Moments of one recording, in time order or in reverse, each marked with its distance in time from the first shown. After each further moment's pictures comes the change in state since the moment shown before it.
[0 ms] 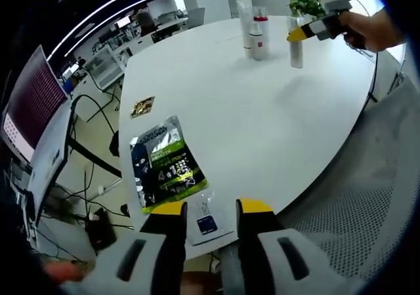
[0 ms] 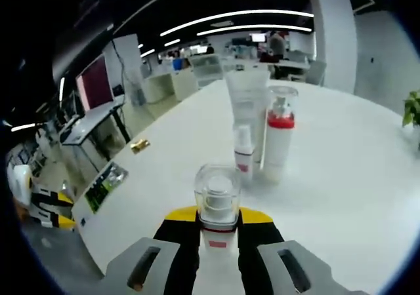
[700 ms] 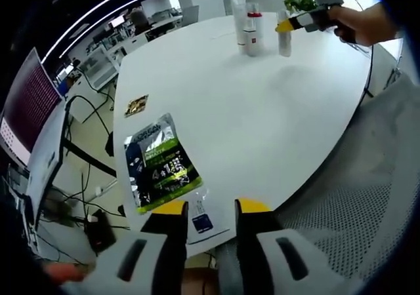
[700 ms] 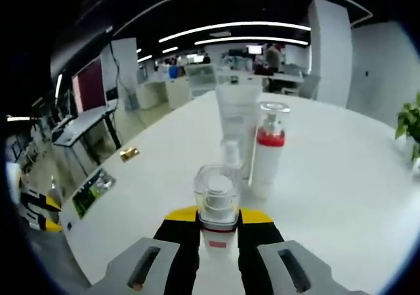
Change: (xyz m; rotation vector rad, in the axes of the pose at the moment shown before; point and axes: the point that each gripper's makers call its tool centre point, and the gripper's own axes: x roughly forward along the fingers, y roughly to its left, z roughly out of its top) left arm 0.003 -0.007 -0.003 0.028 0.022 -0.036; right arm 0.007 -0.015 0.021 -0.068 -0.097 -0.086
